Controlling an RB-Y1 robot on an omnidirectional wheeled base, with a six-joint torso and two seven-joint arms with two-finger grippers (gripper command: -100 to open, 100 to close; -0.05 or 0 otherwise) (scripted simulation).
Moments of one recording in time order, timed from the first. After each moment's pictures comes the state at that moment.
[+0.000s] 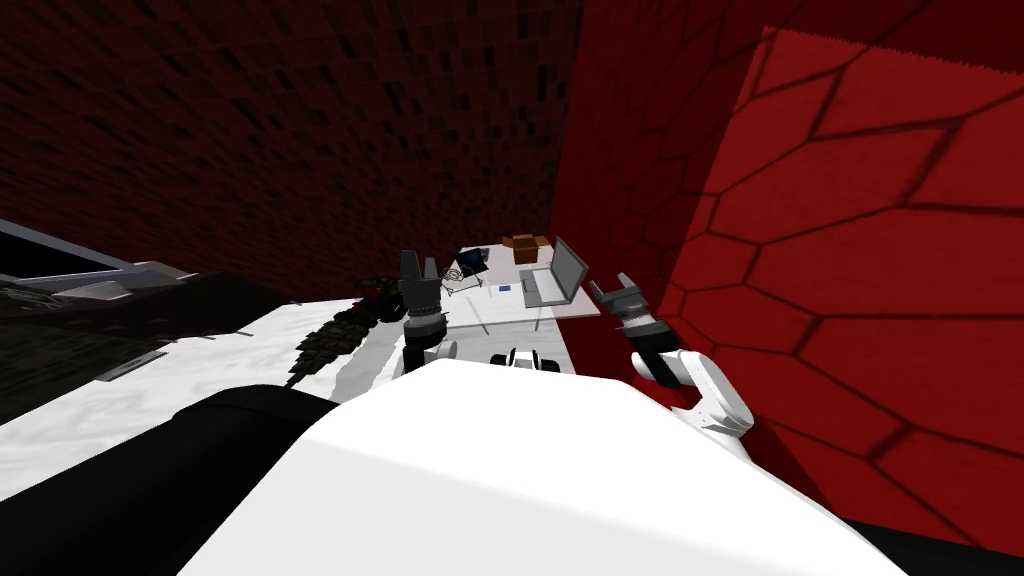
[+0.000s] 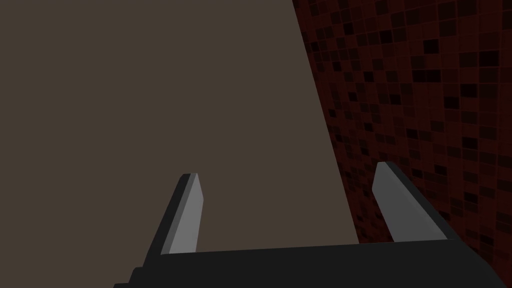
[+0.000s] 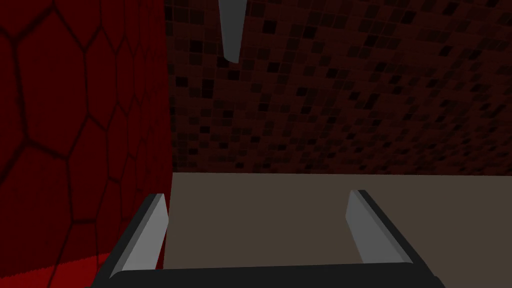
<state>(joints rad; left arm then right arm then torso) 0.53 0.02 0.01 -2.38 -0.11 -0.60 -0.15 0.36 -0.38 -0.19 -2.03 0.74 -0.44 0.46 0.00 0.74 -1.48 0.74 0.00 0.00</state>
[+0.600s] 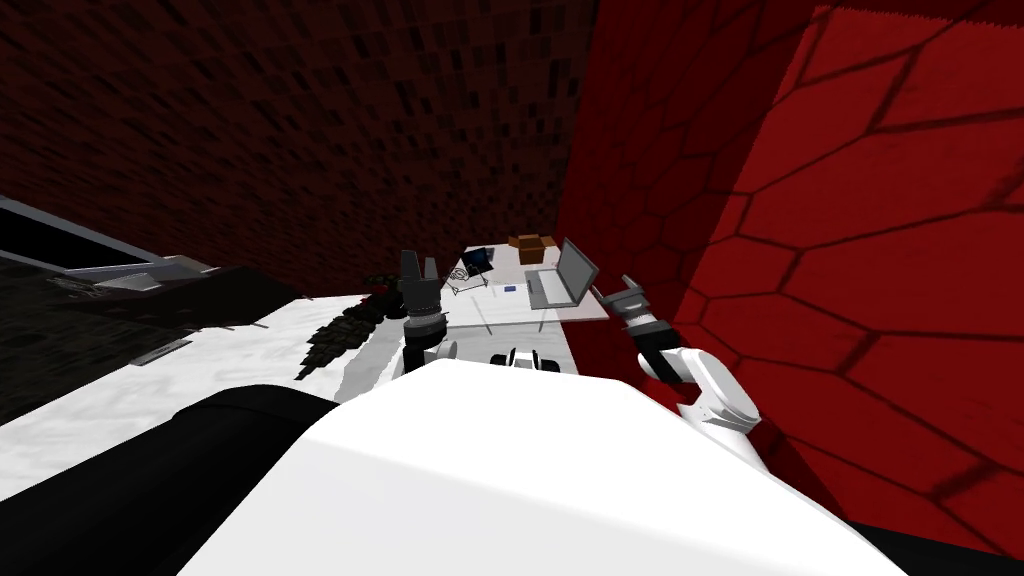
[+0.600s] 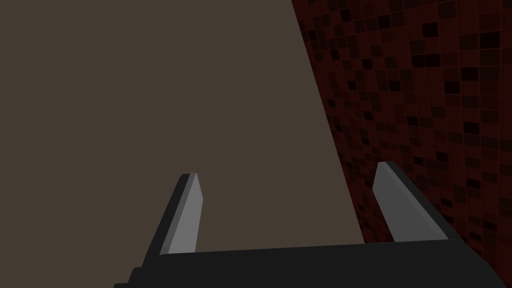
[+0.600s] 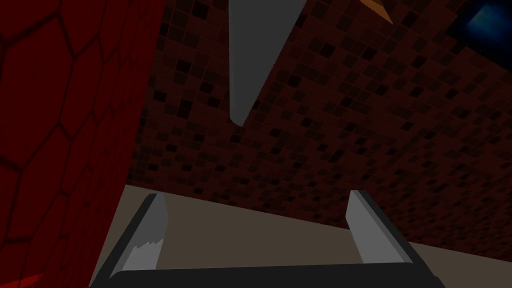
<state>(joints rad) 0.53 0.02 0.01 -2.38 -0.11 -0.60 -0.15 0.34 -0.43 -0.21 -1.96 0.84 -0.41 0.59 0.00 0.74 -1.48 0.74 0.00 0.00</state>
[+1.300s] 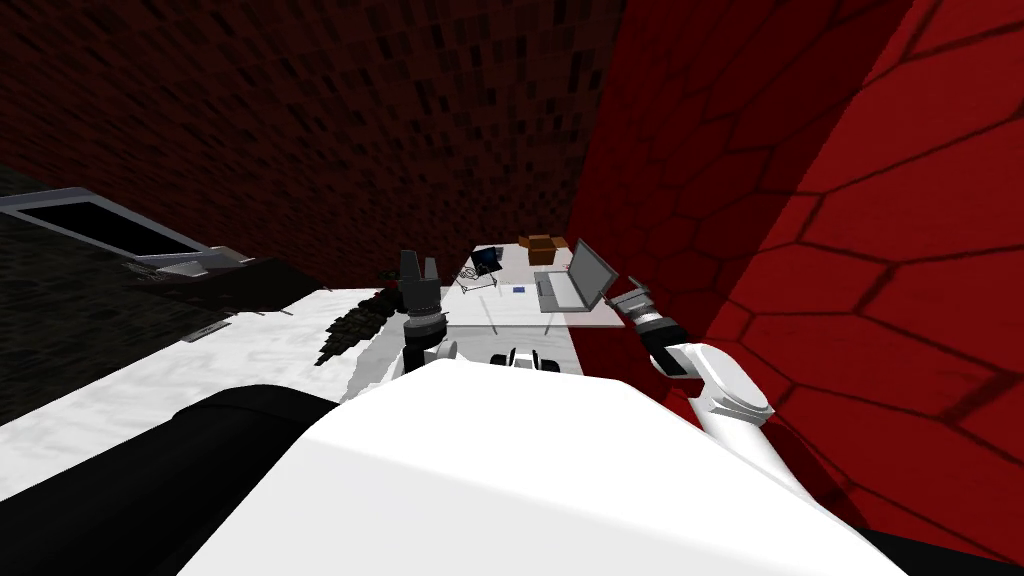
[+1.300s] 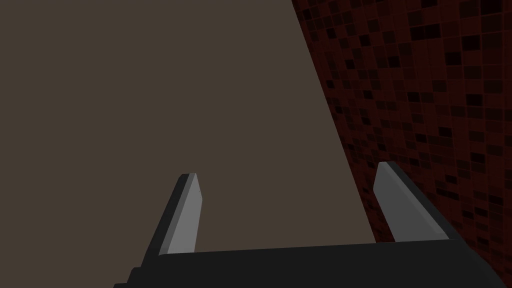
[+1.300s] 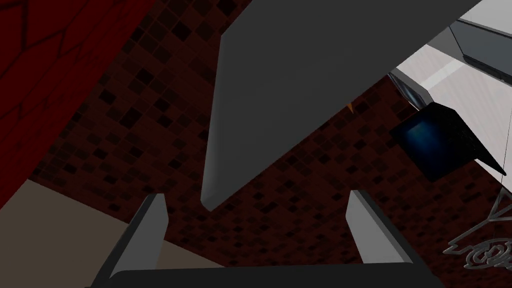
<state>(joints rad) 0.53 0.02 0.01 -2.38 -0.11 -0.60 -0.15 0.29 -0.51 -0.25 -1.83 0.97 -0.39 0.79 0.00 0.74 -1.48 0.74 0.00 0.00</state>
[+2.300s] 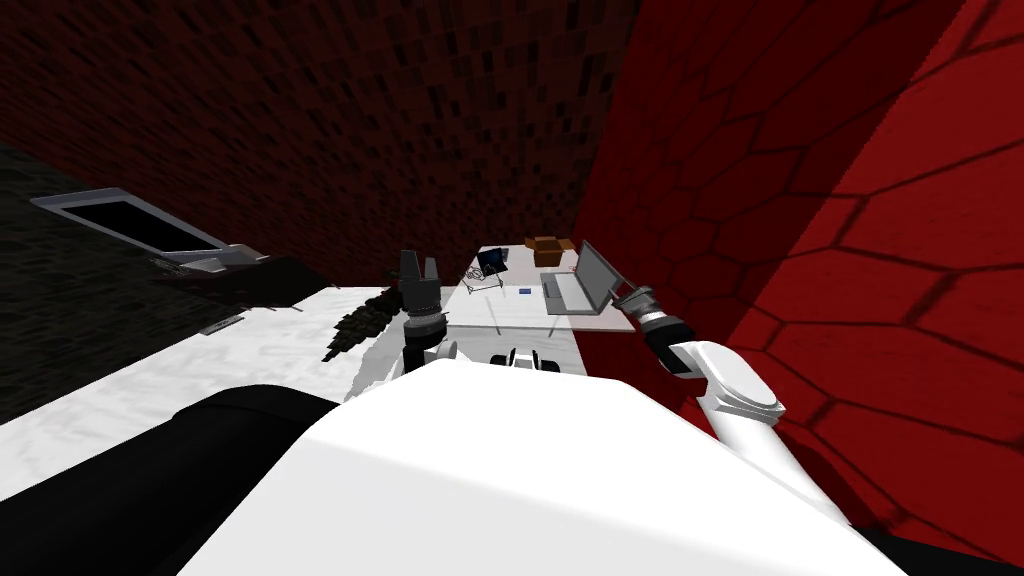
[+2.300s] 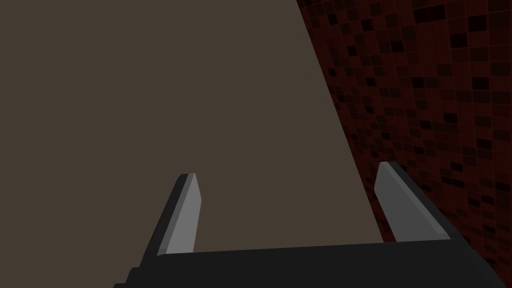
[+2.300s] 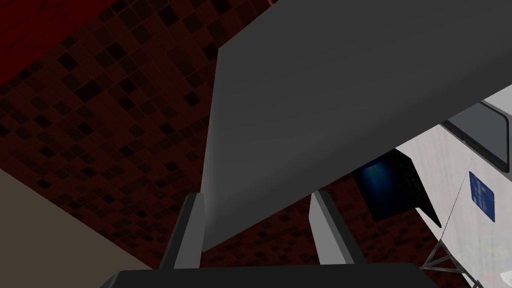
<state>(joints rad) 0.53 0.02 0.01 -2.38 -0.11 -0.60 -0.15 0.28 -0.55 -0.26 -1.80 1.07 -0.36 0.92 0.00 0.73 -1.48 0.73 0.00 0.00</state>
